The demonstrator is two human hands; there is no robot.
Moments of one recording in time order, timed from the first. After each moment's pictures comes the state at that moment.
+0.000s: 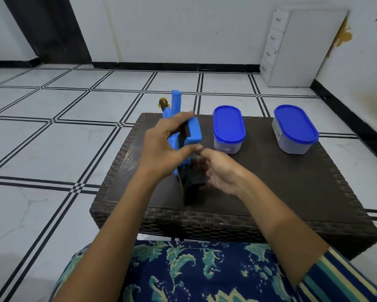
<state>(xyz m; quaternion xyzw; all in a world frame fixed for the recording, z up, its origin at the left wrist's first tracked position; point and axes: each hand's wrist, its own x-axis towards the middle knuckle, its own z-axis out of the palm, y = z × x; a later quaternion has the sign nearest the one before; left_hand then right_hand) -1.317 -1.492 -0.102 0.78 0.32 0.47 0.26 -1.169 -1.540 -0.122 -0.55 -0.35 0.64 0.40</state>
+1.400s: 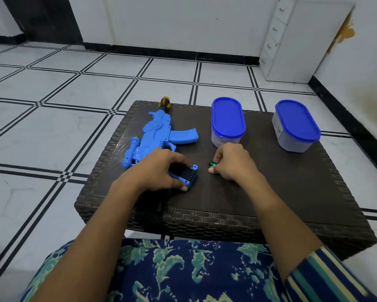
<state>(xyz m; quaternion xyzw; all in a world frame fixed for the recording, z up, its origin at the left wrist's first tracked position) -1.331 -1.476 -0.142 0.88 0.37 0.07 0.28 -1.134 -1.528 -0.134 -0.83 -0.51 0.21 0.09</state>
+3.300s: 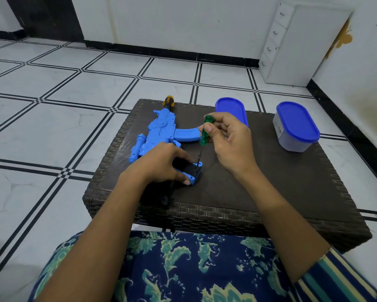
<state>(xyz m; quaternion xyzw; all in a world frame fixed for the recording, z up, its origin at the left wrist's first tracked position) -1.335 -1.471 -0.141 0.87 0.39 0.08 0.28 -1.166 -1.536 -0.118 -0.56 -0.55 0.21 0.58</state>
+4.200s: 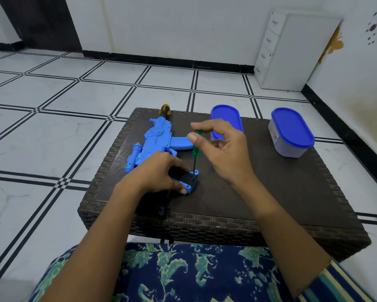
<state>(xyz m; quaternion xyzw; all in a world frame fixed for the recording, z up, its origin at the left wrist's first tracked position) -1.334 -1.474 -0.137 0.87 0.40 0.08 0.29 -1.169 -1.546 -0.104 -0.51 -0.60 0.18 0.59</state>
